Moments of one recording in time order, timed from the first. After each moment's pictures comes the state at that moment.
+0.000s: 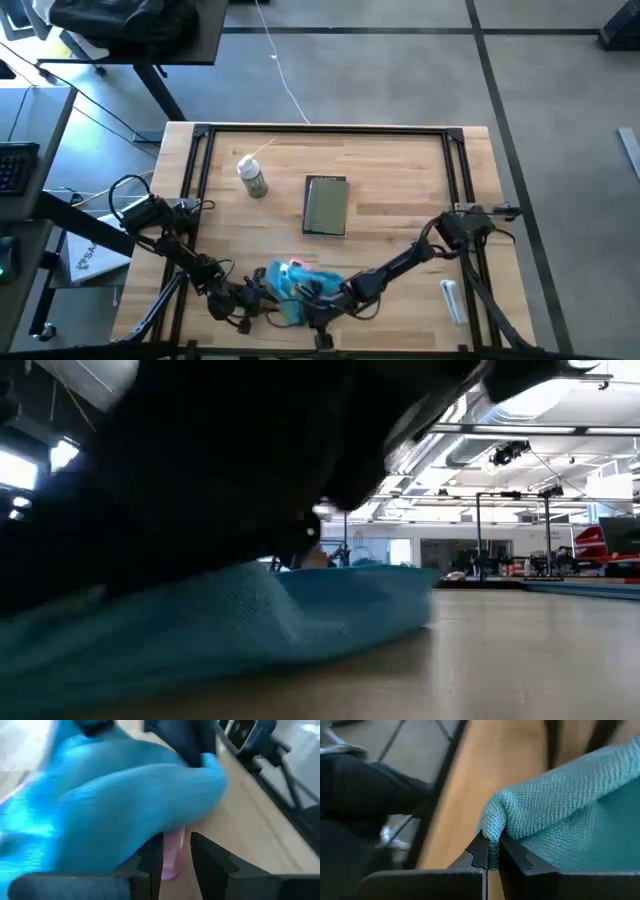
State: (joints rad) left arm -0.91 1.88 0.53 0.84 -0.60 -0.43; right arm 0.53 2.30 1.57 0.08 0.05 0.41
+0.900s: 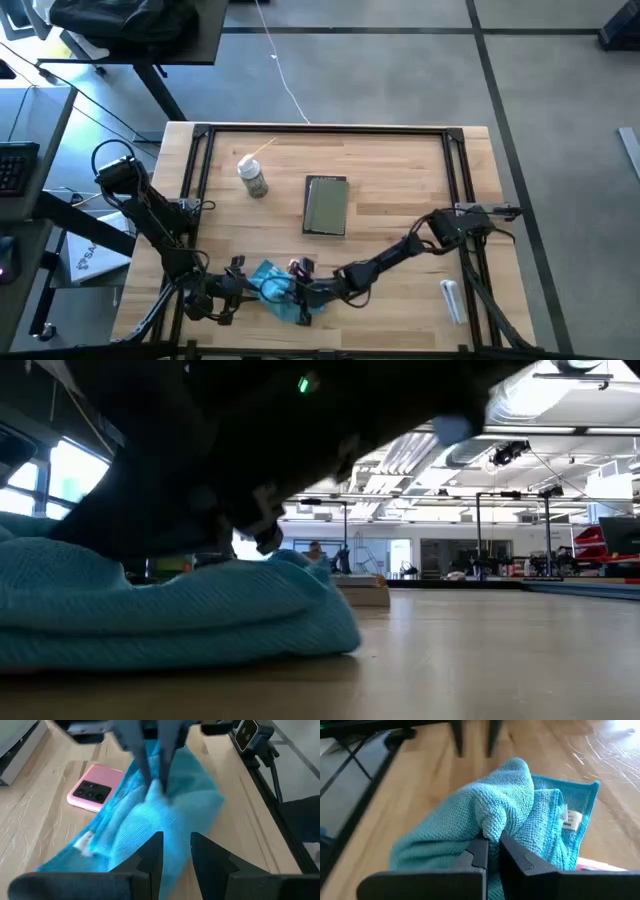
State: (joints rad) left arm -1.02 1.47 0.54 0.12 -0.70 -0.70; right arm 0.43 2.38 1.57 0.28 0.28 0.33
